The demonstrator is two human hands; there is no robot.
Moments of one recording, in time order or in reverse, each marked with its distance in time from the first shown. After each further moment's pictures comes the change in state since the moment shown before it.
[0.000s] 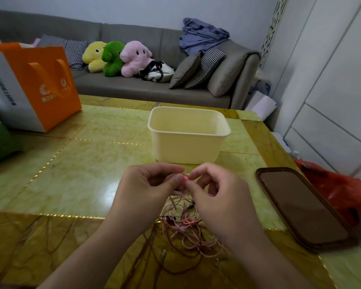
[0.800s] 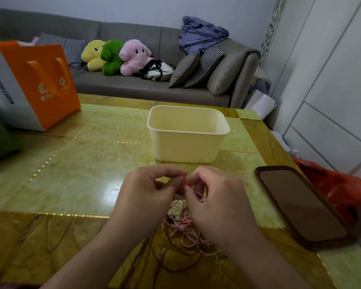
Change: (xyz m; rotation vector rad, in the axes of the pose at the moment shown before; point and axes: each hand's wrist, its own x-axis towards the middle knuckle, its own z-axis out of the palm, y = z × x) left_hand -0.005 -0.002 0.006 0.177 0.010 0.017; right_hand -0.003 0.005 0.004 -0.267 0.014 -0.237
